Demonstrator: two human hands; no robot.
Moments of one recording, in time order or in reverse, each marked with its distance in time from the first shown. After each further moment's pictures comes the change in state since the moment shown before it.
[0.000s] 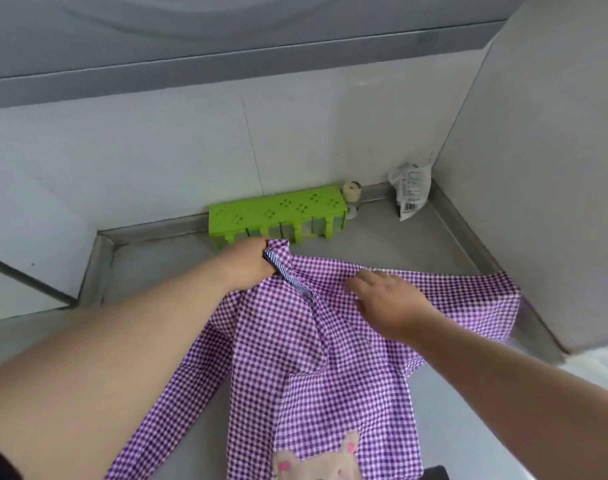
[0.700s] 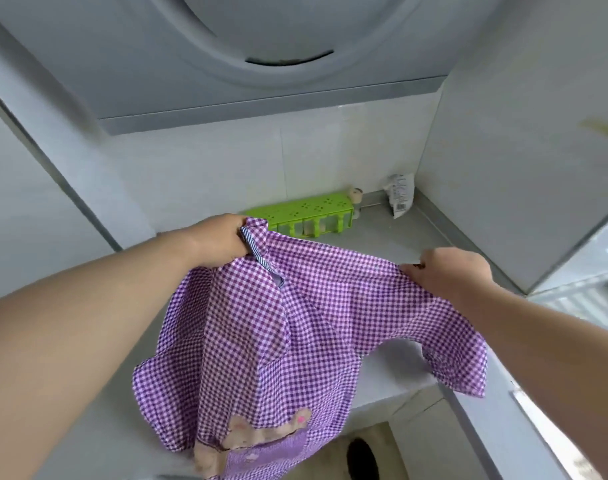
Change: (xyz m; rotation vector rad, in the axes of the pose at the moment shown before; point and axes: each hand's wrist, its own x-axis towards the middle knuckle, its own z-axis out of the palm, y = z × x) left_hand -0.204 -0.051 -0.072 0.030 0.142 0.124; right_hand -0.130 -0.053 -0.080 -0.095 -0.005 0.614
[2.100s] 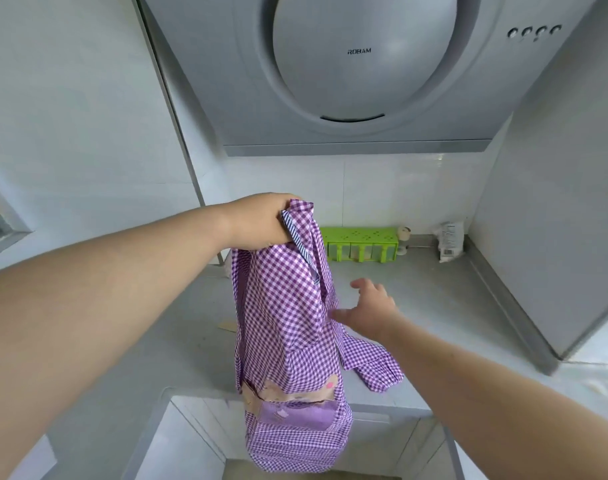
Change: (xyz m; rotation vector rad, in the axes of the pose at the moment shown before) left_hand -0.184 0.155 -0.026 -0.047 0.233 -0.006; right_hand -0.117 -0.089 -0.010 0.613 -0.171 -0.363
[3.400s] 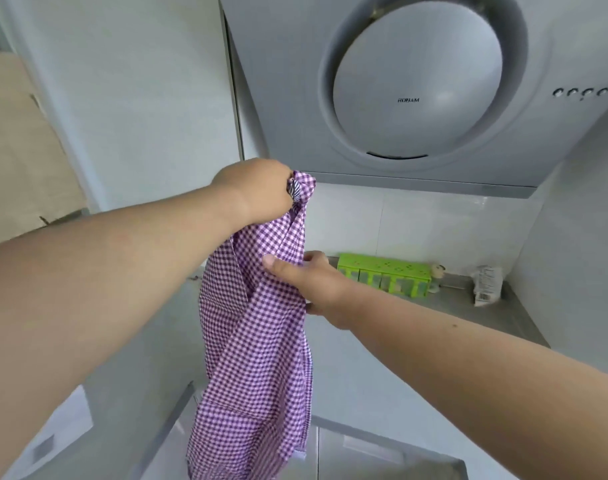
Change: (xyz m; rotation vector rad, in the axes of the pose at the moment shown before) left_hand -0.064 0.025 -0.060 0.521 0.420 -0.309; right_hand -0.090 -0.162 -0.046 0.687 -0.452 -0.247
